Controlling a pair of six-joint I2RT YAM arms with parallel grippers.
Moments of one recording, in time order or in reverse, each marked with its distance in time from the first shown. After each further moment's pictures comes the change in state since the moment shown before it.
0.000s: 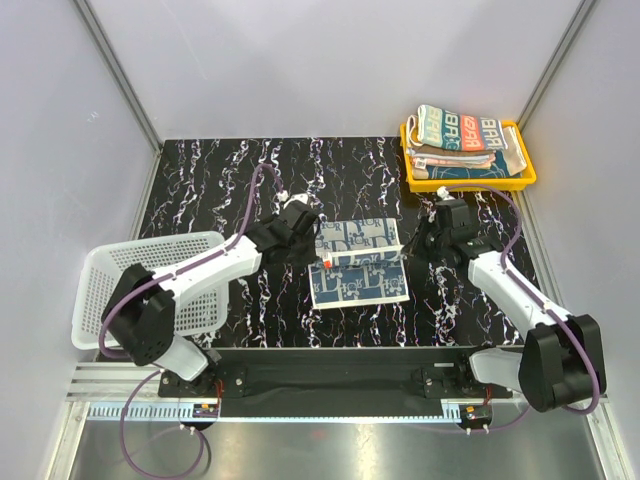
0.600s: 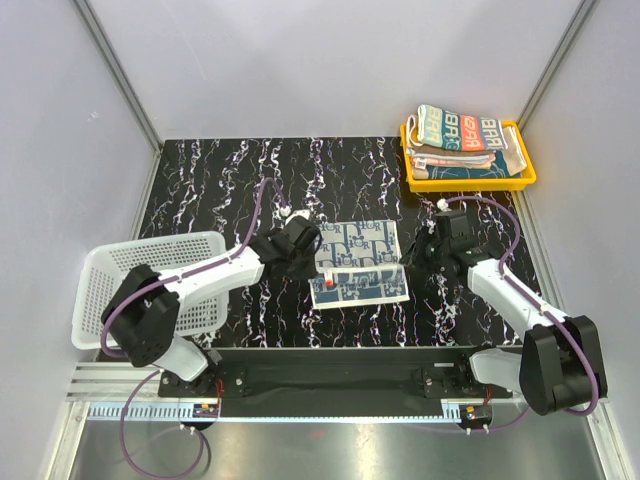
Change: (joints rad) left arm -0.041 -0.019 -0.105 0.042 0.005 -0.010; right arm -0.003 -0.023 -0.084 0.018 -0.033 0.035
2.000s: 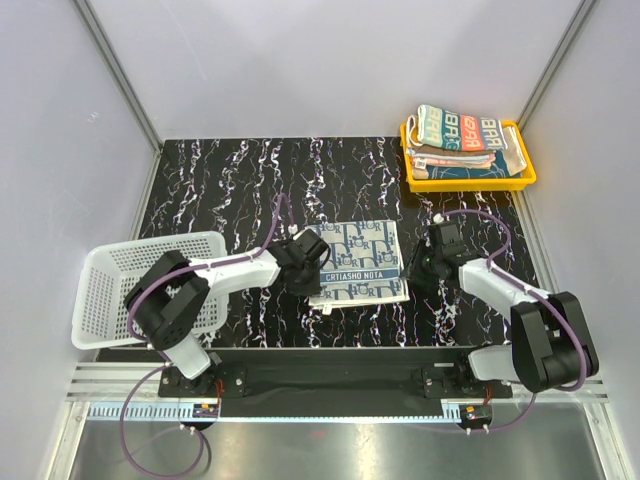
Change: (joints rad) left arm -0.032 0.142 -0.037 0.005 0.063 -0.071; right arm 0.006 0.100 -0.082 0.051 0.059 0.029
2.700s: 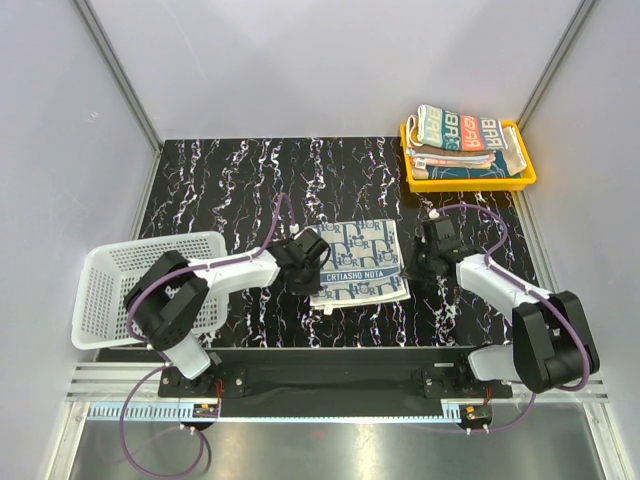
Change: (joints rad) left arm -0.002 0.002 0.002 0.013 0.018 0.011; right arm 0.049 0.025 0.055 -0.050 0.030 0.022
